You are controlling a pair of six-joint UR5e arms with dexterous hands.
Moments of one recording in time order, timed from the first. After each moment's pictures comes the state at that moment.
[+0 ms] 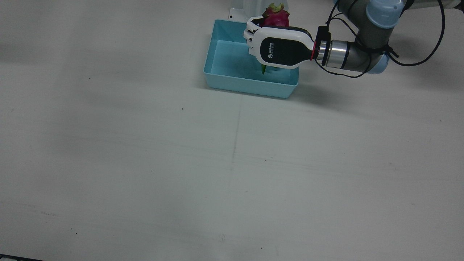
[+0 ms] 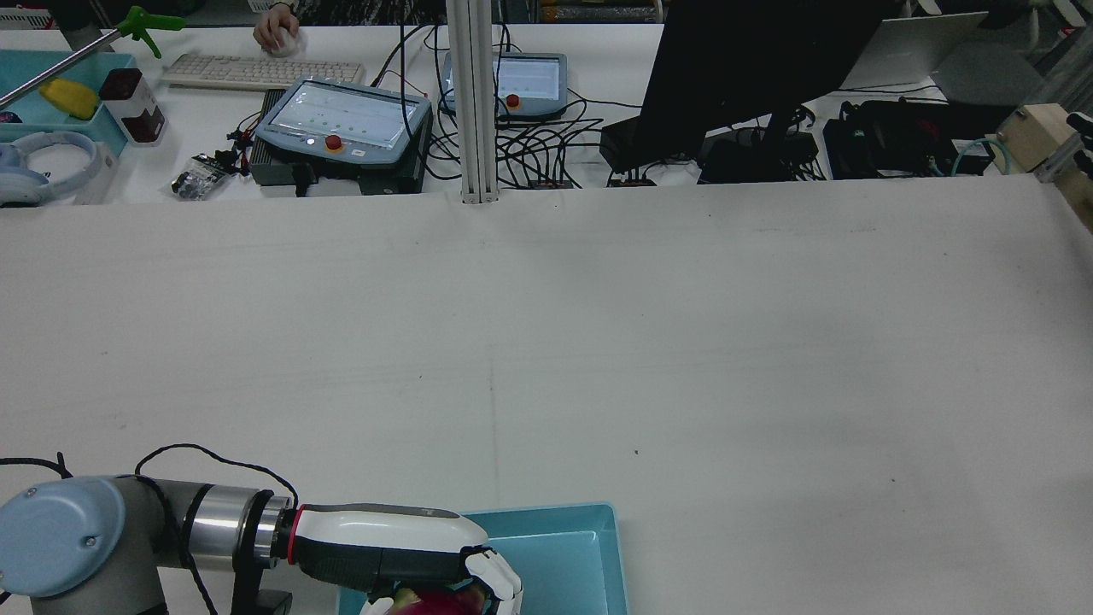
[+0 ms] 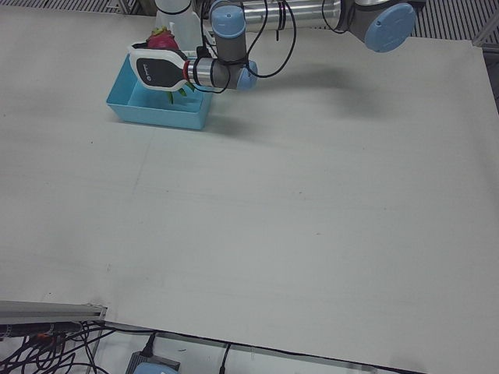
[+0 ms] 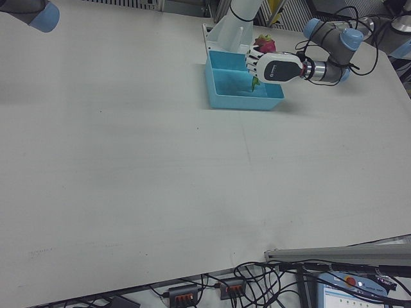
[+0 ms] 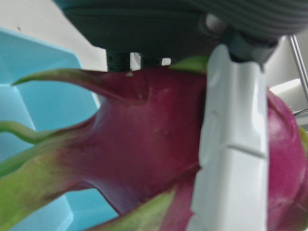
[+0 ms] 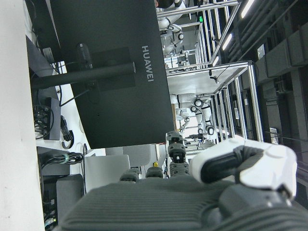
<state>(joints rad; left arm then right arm) -0.49 -1.96 -1.92 0.00 2.06 0.82 1.46 -1.64 1.70 -3.23 -1.56 0.16</state>
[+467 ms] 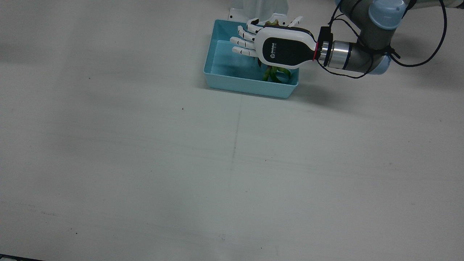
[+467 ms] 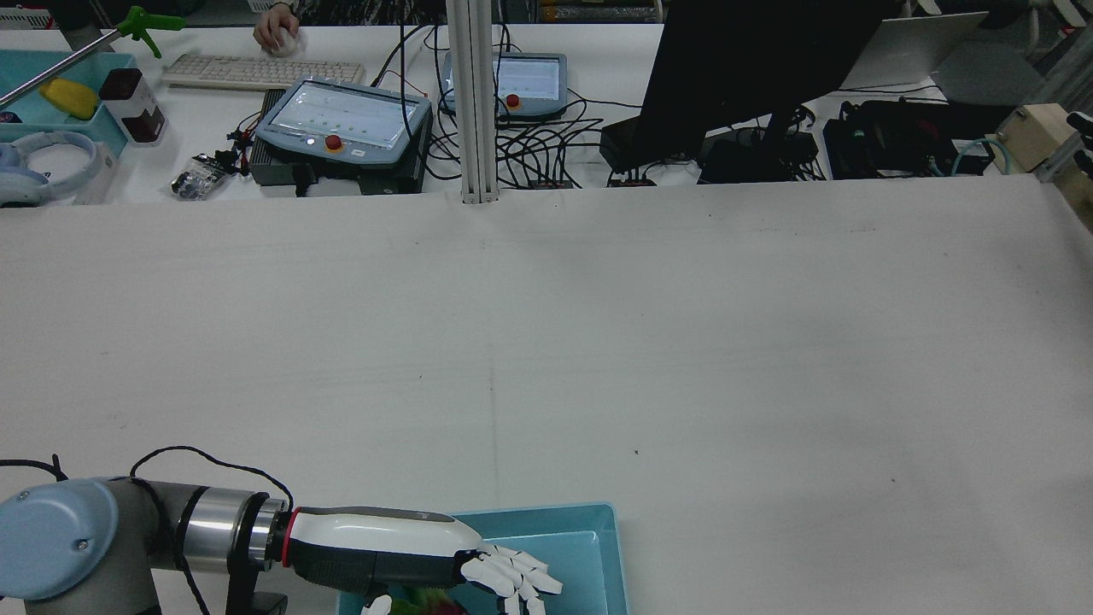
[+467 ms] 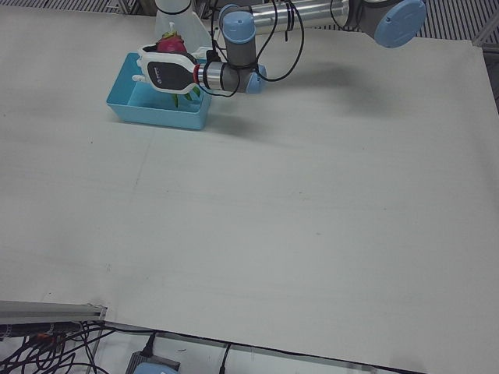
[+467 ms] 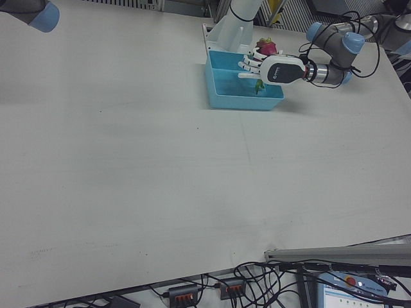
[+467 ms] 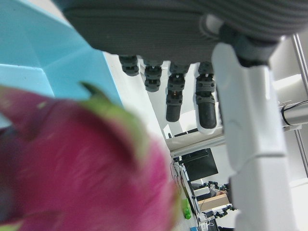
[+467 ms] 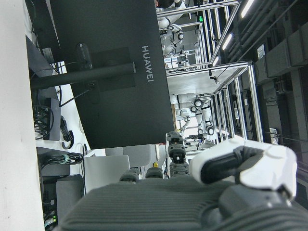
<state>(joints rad) -0.49 -1.95 -1.92 -0.02 2.07 0.82 1.46 -1.64 1.70 -3.23 -1.56 0.16</state>
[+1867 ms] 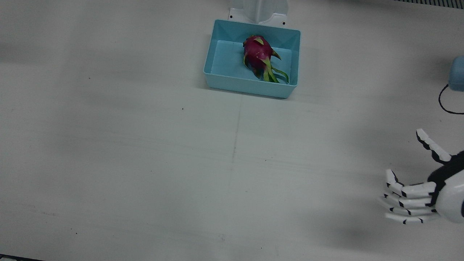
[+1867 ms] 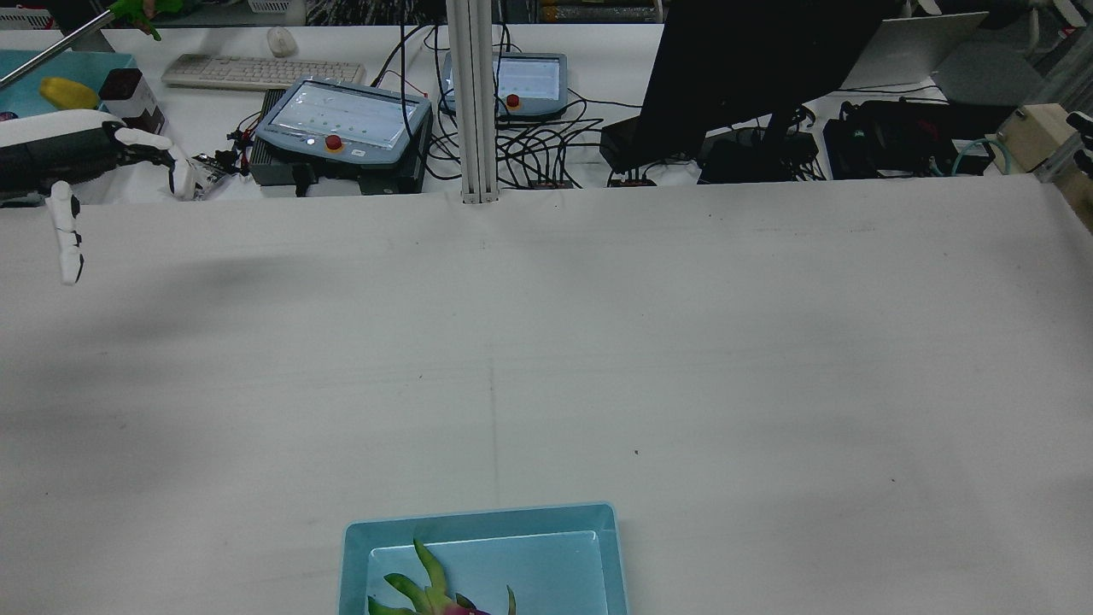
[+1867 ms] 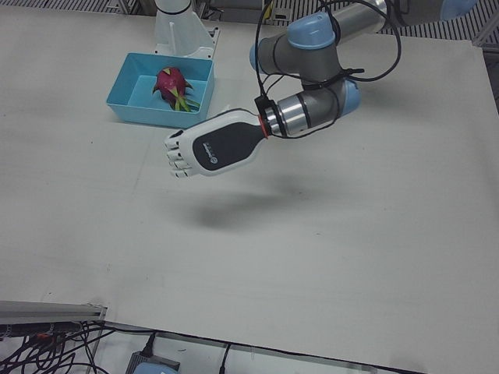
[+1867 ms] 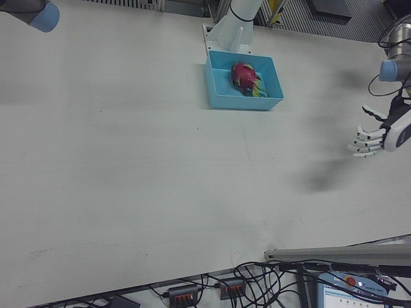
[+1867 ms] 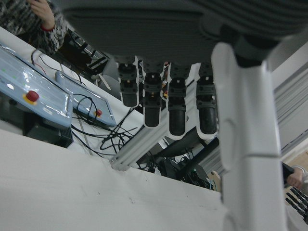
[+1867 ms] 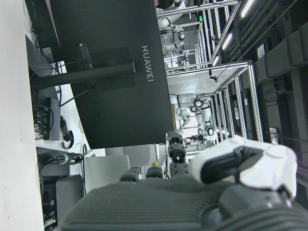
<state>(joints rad) -1.26 -1.97 -1.61 -0.03 2.06 0.80 1.46 -1.64 1.70 -3.23 -1.56 0.16</state>
